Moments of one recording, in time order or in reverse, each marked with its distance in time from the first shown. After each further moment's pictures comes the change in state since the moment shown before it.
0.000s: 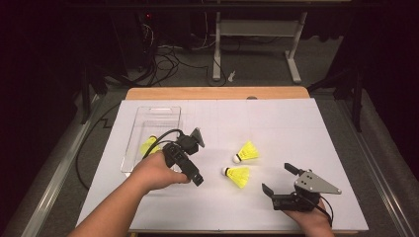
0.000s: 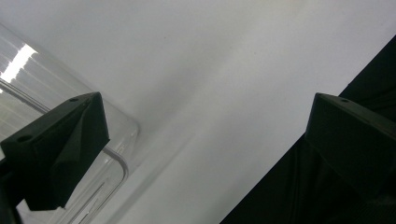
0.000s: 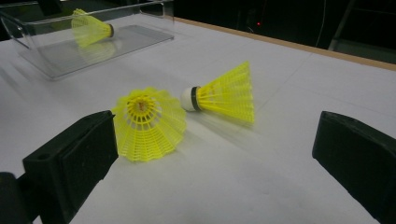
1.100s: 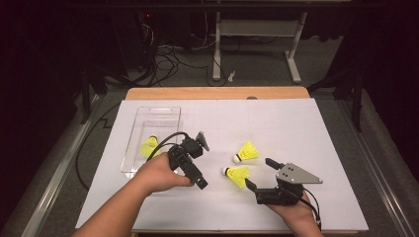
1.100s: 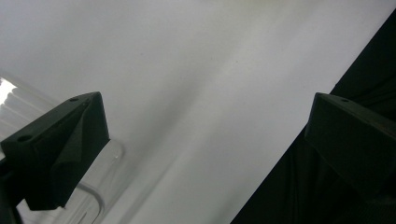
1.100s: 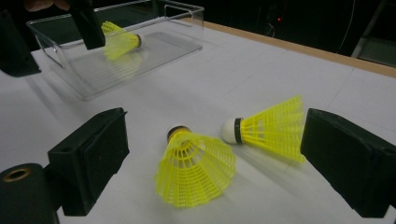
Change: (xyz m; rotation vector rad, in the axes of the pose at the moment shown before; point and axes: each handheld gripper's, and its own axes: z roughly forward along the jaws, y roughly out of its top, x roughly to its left) left arm -0.008 0.003 0.011 -0.021 -0.049 0.095; right arm 0.027 0.037 0.024 0.031 0.062 -0.003
